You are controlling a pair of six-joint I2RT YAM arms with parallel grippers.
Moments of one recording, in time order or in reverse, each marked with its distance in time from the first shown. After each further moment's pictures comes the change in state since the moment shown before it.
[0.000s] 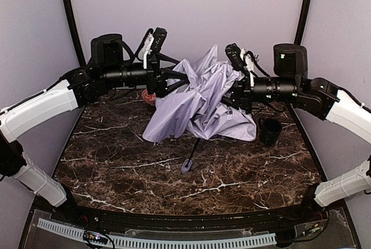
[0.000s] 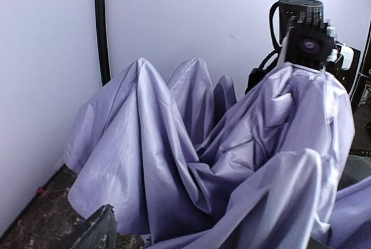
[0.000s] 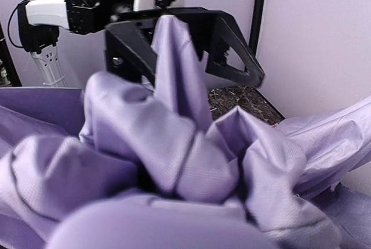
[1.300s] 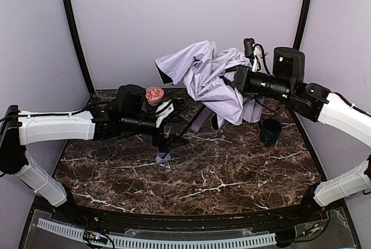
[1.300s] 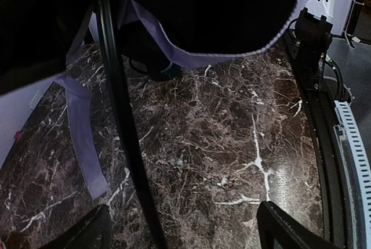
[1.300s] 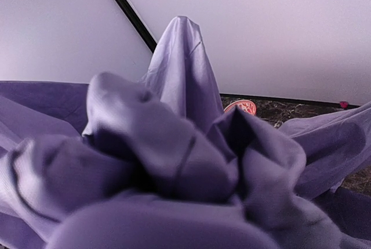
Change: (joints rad) left arm -0.064 0.010 -0.411 0.060 -0.084 0.333; right arm -0.092 0.019 -0.092 0.226 0.310 0.641
